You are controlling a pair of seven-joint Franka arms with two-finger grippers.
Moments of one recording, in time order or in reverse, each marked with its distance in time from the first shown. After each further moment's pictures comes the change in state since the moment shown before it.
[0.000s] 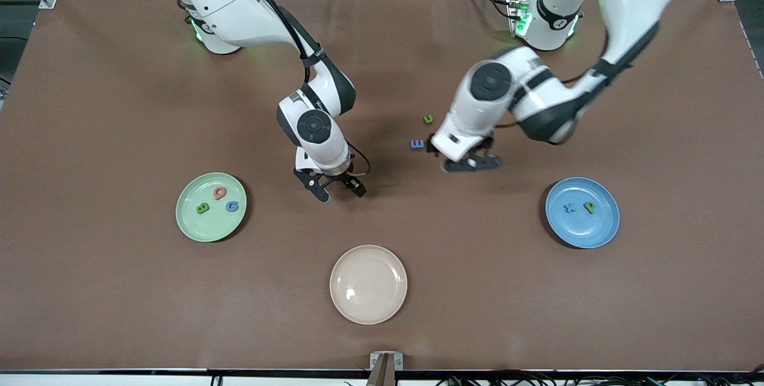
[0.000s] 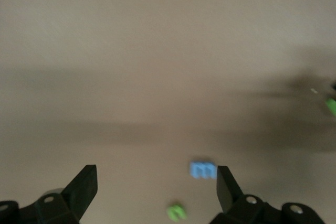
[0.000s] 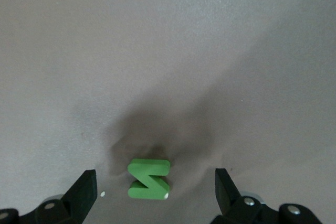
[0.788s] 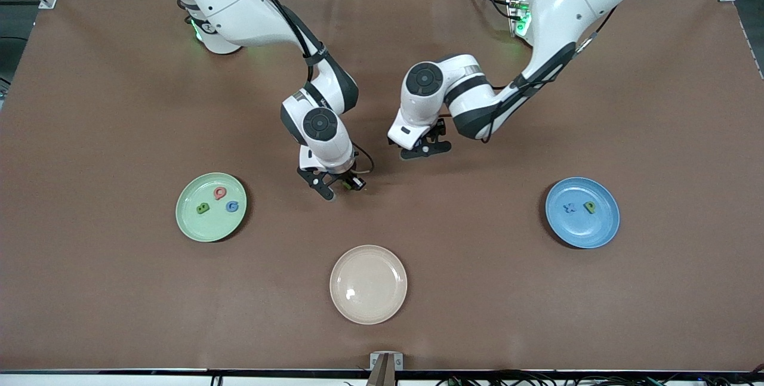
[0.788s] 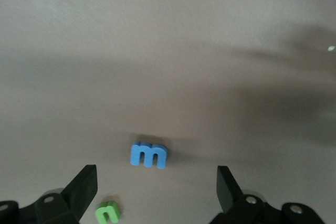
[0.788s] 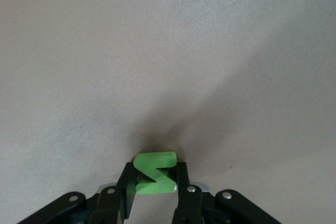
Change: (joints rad) left arm -0.391 0.063 0.319 -0.002 0.002 0.187 -0.207; right arm 0.011 0.003 -0.003 0.007 -0.036 -0.014 0.001
